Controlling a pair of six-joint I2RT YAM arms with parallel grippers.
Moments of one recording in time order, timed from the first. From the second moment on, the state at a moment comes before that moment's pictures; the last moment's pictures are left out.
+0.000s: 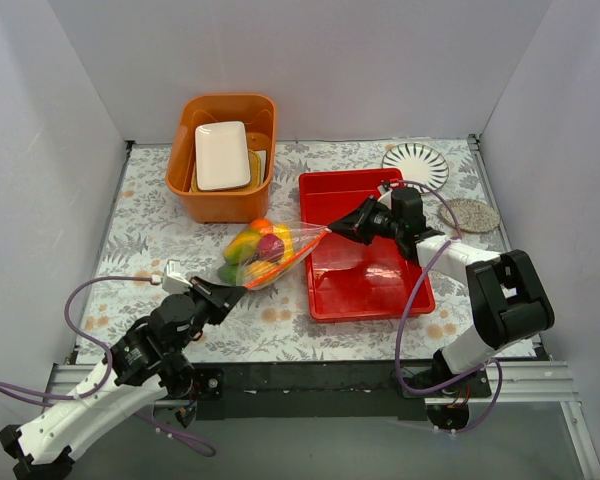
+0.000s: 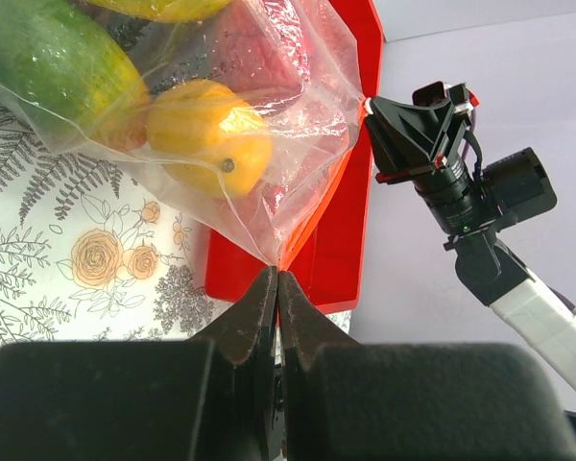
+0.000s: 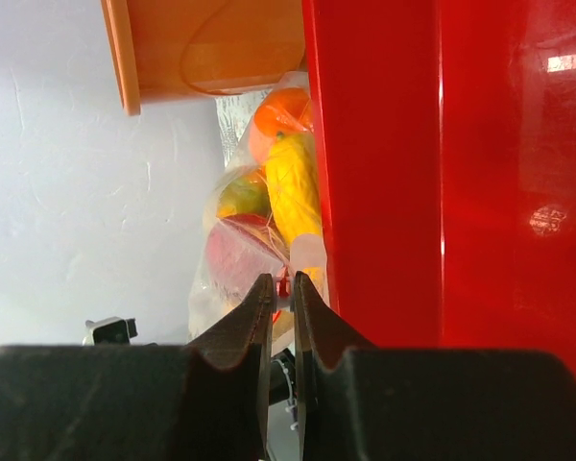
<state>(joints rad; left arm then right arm) -0.85 0.23 0.38 -0.51 -0.36 -1.38 0.36 1.56 0.78 0.34 -0.58 1.15</state>
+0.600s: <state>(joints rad) -0.85 0.22 0.38 -0.51 -0.37 -1.38 0.30 1.59 0.82 0.29 -0.58 1.06</state>
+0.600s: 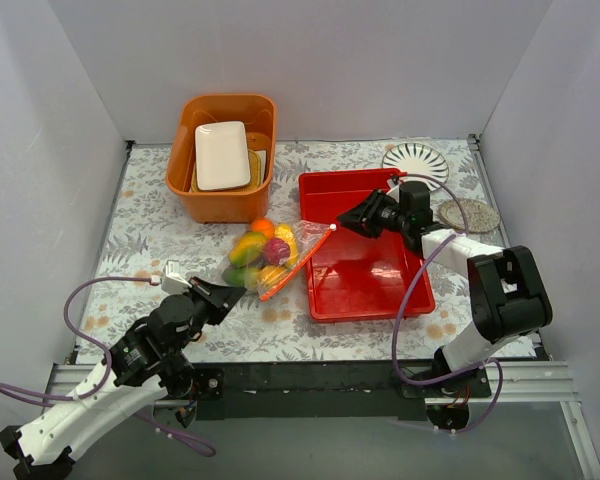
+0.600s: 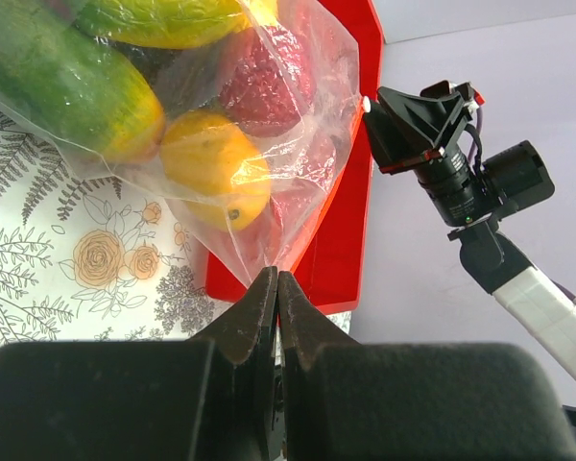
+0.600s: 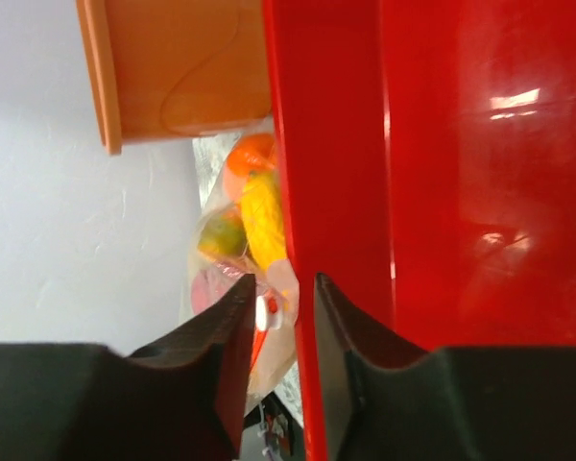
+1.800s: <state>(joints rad) -0.85 0.71 0.82 -0.68 -0.51 -1.27 0.61 1.68 1.14 -0.17 -0.58 0.59</state>
